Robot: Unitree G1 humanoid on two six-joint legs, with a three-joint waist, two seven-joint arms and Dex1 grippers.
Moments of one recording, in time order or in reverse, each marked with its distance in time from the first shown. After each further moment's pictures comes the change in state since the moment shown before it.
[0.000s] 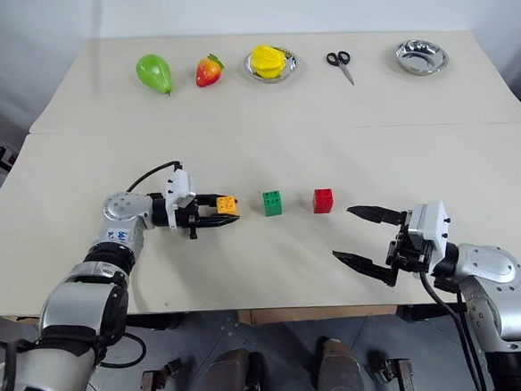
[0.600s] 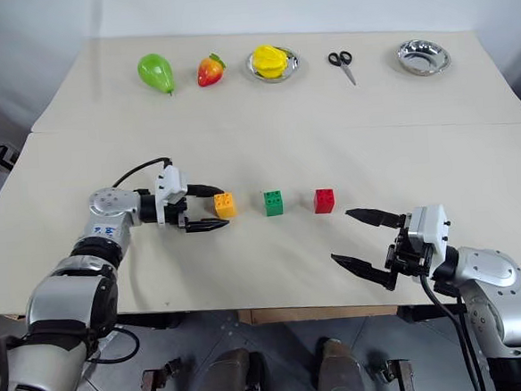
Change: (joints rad) left arm 0.002 0.070 0.036 0.036 0.052 0.000 0.000; right arm 0.008 -0.003 -0.001 -0.026 0.013 0.022 -0.007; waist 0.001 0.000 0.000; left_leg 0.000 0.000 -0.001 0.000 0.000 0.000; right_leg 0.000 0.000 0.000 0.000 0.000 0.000
